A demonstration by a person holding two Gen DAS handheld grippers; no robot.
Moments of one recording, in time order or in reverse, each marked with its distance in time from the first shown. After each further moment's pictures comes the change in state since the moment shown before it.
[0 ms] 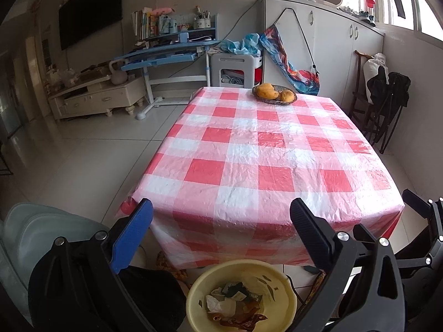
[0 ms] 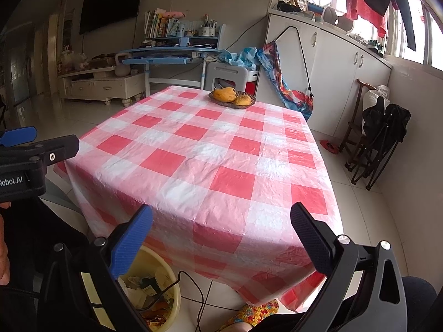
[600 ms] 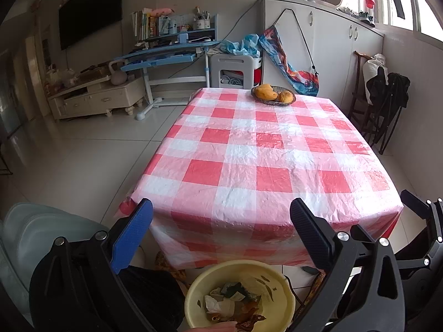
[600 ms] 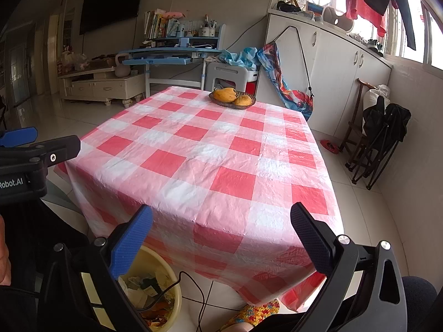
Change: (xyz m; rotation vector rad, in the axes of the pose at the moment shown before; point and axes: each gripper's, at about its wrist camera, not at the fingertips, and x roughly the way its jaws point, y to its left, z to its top) left arm -0.001 -0.002 0.000 0.003 -0.002 0.000; right arm 0.001 0.001 -0.001 0.003 0.000 0.003
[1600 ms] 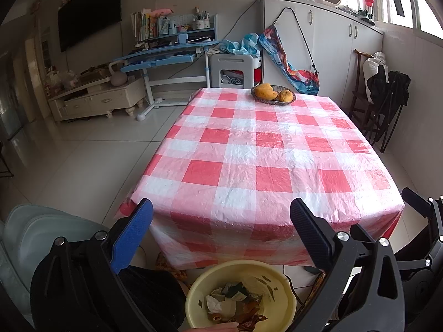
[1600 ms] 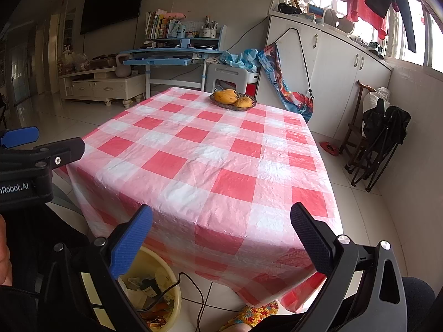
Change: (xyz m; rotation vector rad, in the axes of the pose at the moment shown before) left arm 0.000 -0.003 0.000 -0.001 0.002 0.003; right arm -0.002 0.002 0.002 -0.007 -0.005 -0.001
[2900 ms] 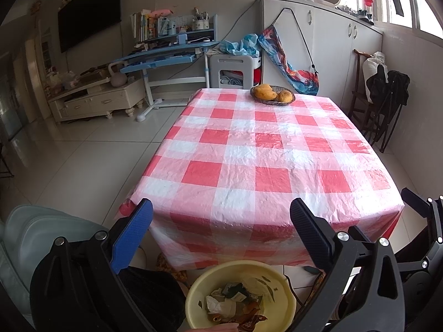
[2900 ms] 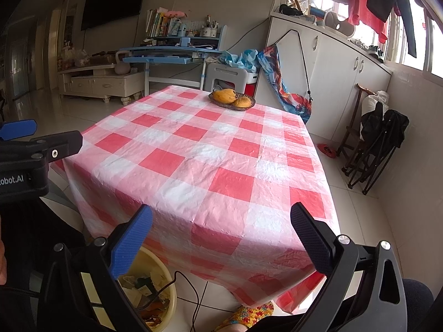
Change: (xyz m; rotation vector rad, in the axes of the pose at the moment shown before) left arm 0.001 0.001 0.001 0.005 -0.003 -0.002; right arm 0.000 -0.001 0.000 -0.007 0.001 -0.007
